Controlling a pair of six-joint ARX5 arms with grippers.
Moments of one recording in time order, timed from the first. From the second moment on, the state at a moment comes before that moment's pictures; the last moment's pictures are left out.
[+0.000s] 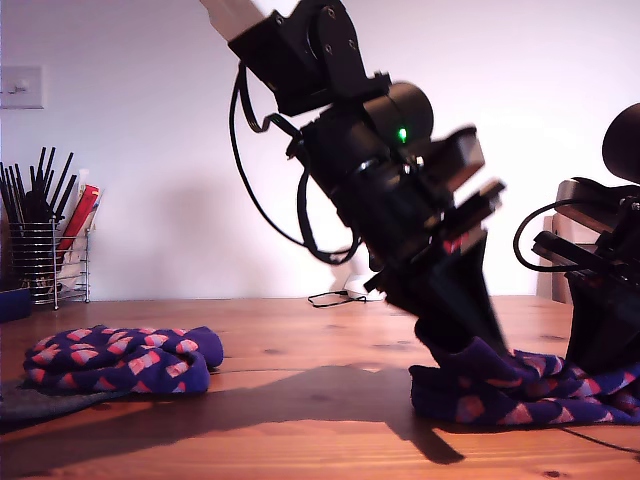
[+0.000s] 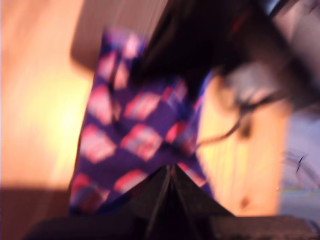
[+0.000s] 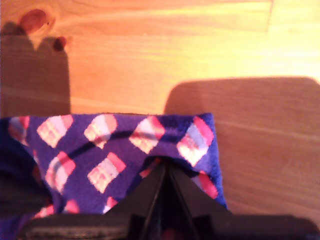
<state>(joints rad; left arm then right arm) -0.84 2.18 1.62 -0.63 0.45 0.20 0.11 1.58 0.71 -0.28 -0.42 0.08</state>
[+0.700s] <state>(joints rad) -0.79 2.20 1.62 -0.61 0.34 0.37 0.11 1.58 0.71 -0.29 -0.51 0.09</state>
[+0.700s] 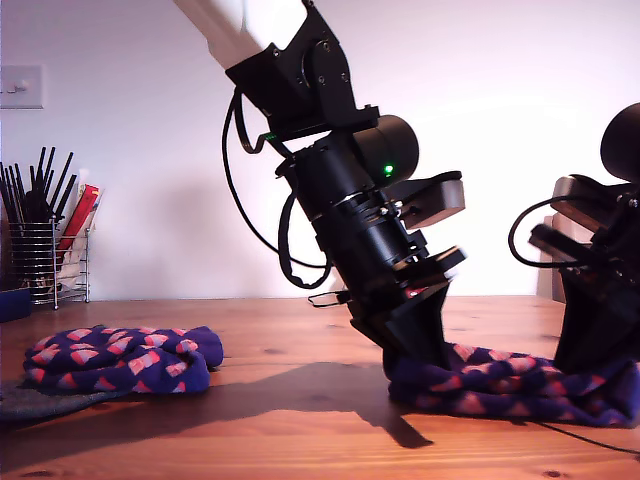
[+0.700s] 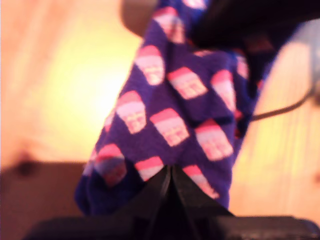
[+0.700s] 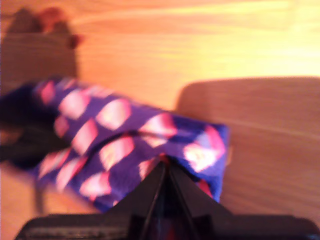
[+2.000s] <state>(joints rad) -0.85 2.24 1.63 -0.43 0.34 1.10 0.20 1.55 0.86 -0.55 -0.48 -0.05</state>
